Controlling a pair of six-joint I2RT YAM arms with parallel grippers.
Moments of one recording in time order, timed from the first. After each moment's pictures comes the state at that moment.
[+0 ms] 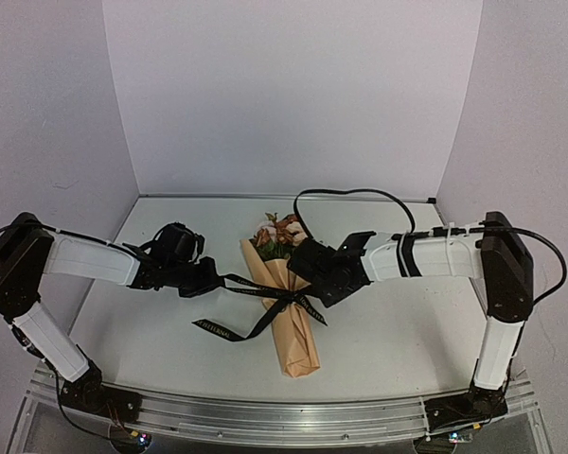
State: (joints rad) left arm -0.64 1.58 0.77 0.02 0.11 -0.81; right arm 1.01 1.91 1.36 -0.77 0.73 0.41
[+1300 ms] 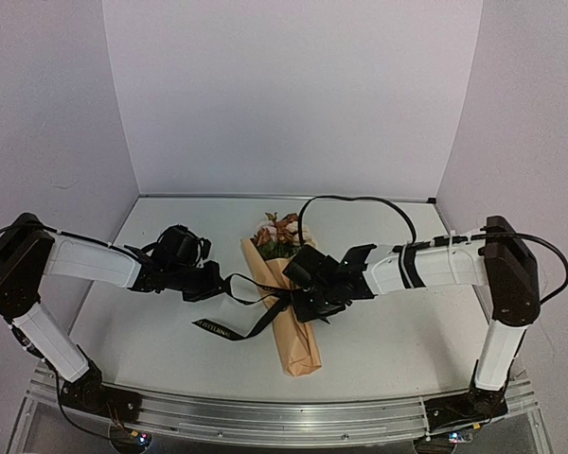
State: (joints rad) left arm -0.66 1.58 0.76 0.03 0.19 -0.81; right arm 1.04 1.88 1.27 -0.52 0.30 0.66
